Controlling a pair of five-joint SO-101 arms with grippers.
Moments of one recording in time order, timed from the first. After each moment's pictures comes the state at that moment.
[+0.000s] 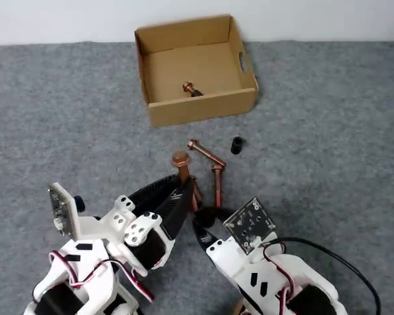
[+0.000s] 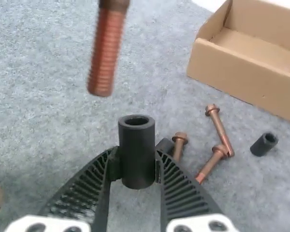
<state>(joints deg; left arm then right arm) 38.7 -95.7 62.6 50.1 37.8 -43.3 -103.1 67.9 70.2 3.2</state>
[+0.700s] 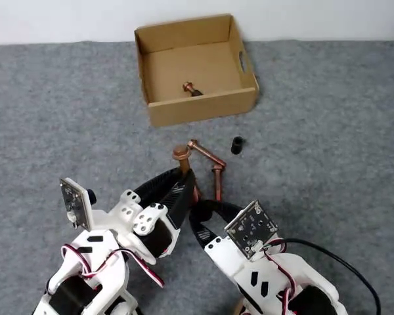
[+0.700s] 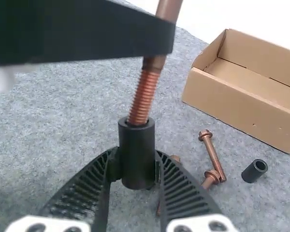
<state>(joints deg) 35.7 -95.9 70.7 43.0 37.8 -43.3 -103.1 67.9 66.0 5.5</state>
